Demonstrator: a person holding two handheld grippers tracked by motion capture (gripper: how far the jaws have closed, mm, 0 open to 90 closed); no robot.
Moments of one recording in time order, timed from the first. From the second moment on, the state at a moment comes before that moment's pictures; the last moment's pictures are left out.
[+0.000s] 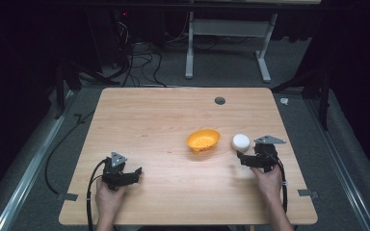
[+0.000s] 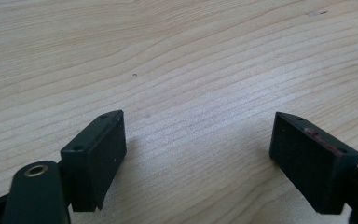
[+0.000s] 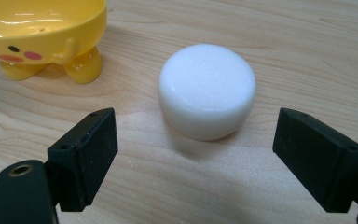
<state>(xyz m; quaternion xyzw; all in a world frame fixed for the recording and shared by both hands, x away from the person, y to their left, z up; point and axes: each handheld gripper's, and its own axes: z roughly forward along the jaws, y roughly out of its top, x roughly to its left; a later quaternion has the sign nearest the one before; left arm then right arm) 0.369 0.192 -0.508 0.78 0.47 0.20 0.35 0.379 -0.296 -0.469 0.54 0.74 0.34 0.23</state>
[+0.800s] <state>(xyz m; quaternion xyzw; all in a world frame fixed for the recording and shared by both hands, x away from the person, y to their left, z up) 0.369 0.192 -0.508 0.78 0.47 0.20 0.35 0.412 -0.291 -0.473 0.55 0.73 0.34 0.24</state>
